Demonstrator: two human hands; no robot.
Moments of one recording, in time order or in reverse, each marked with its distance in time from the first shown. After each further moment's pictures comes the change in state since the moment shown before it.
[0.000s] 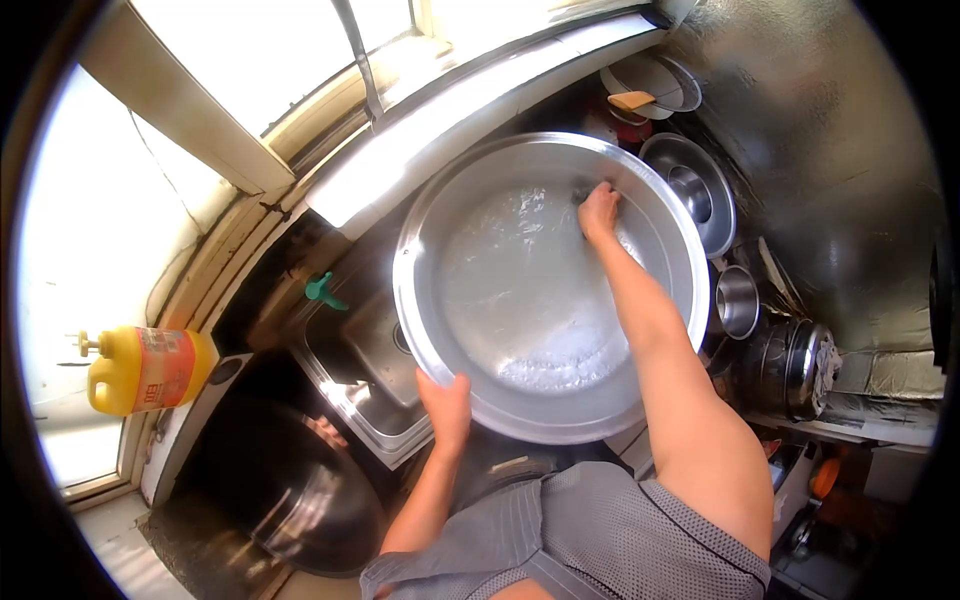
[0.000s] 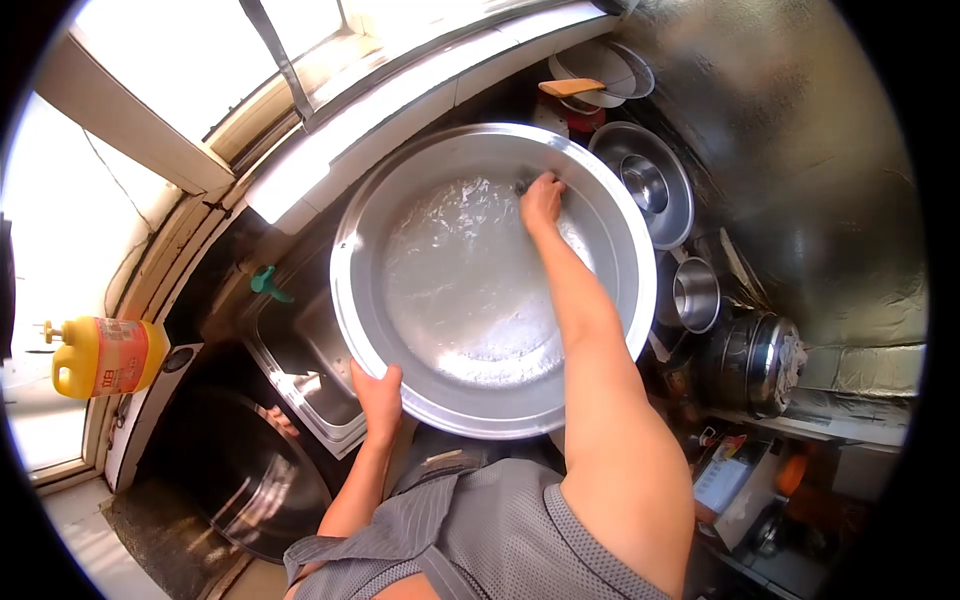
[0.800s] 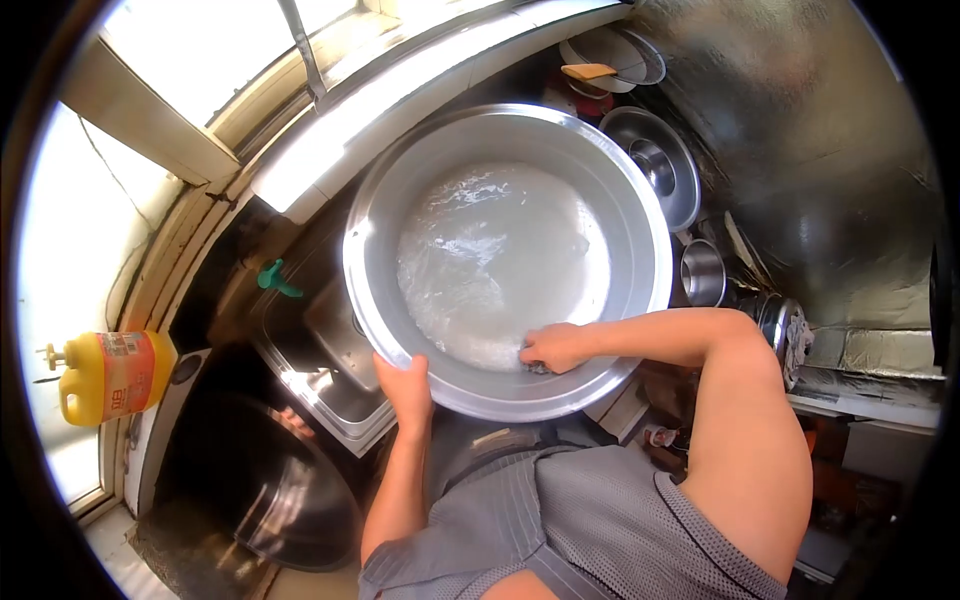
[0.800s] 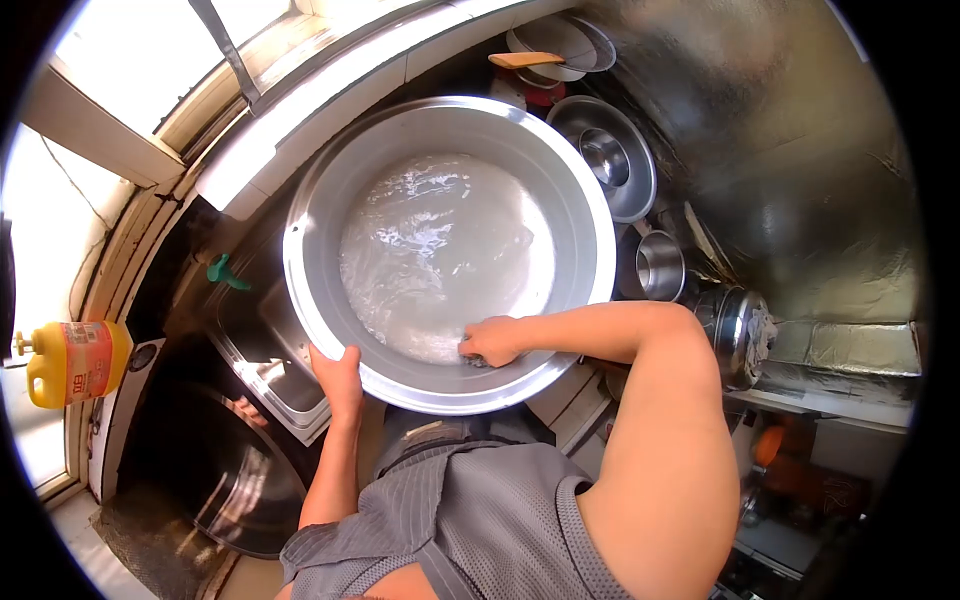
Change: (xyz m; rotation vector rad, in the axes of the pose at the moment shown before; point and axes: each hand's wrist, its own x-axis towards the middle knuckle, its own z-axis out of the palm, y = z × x) left_hand -0.001 0.000 0.007 -0.036 0.035 -0.003; right_hand -0.204 0.067 -0.120 -0.377 -1.520 -1.111
